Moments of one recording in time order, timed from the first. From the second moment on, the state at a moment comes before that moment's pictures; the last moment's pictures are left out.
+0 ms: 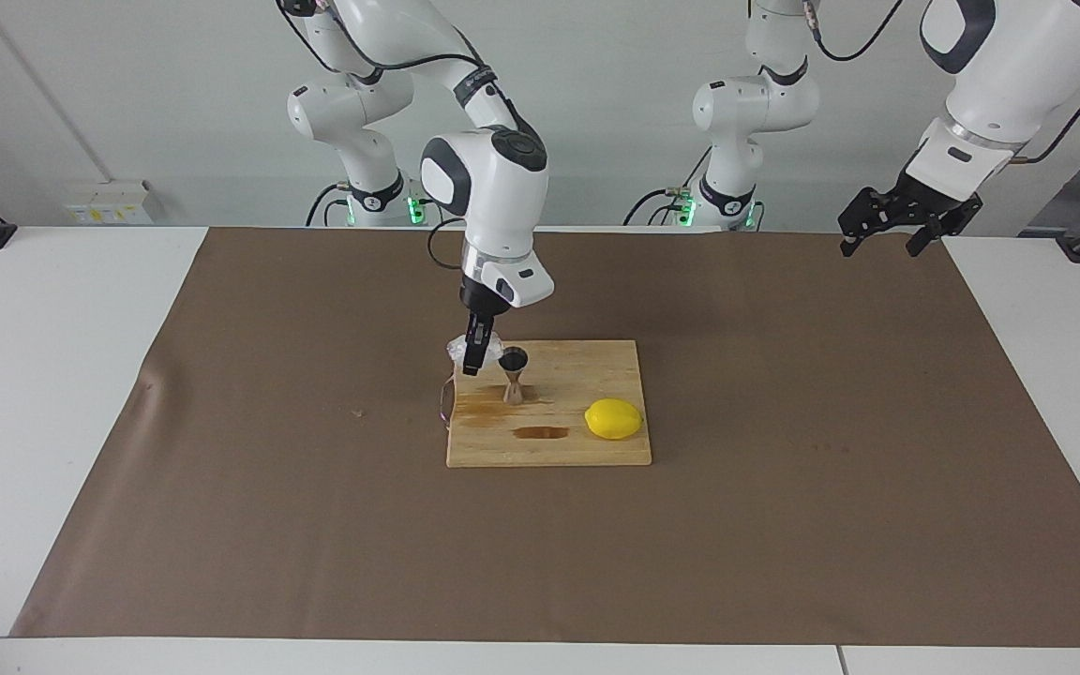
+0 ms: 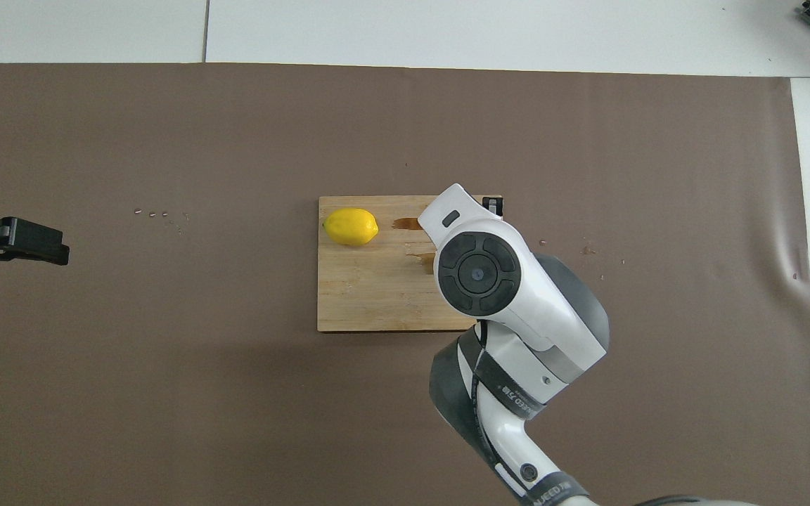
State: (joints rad) left arm 0.04 -0.07 -0.08 -1.66 -0.04 1.54 -0.01; right arm 0.61 0.19 -0.09 -1.87 -0.36 2.13 -0.78
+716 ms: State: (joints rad) left arm 0.04 -0.07 -0.09 -1.66 -0.01 1.54 0.00; right arm 0.61 0.19 -0.08 -1.87 -0.33 2.18 -0.77
